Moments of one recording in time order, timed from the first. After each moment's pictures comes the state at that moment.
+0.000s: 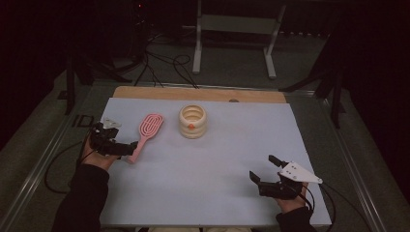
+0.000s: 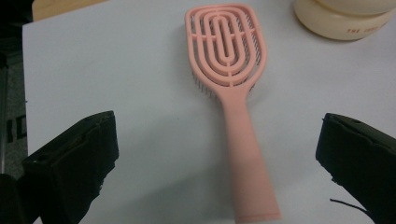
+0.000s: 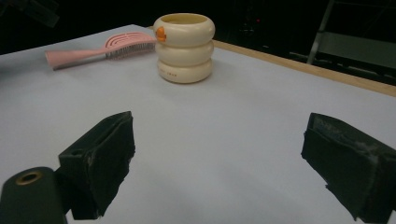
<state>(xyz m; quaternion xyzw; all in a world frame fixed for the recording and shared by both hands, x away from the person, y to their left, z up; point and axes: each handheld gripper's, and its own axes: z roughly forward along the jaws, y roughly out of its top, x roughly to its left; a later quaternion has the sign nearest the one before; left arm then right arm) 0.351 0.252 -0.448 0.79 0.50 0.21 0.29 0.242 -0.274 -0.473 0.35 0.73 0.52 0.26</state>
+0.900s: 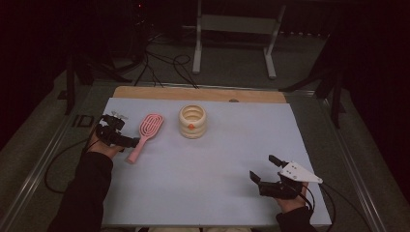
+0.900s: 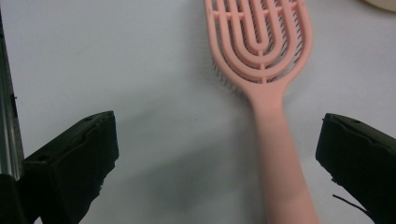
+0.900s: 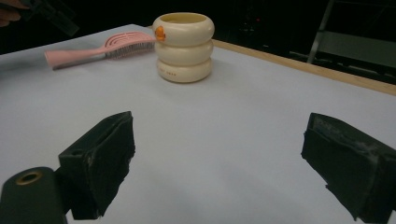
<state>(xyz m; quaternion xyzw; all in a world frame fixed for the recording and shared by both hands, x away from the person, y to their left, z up) 0.393 0.249 -0.459 0.81 0.51 0.18 0.22 0.242 -0.275 -0.473 0.36 0.73 0.52 0.25</state>
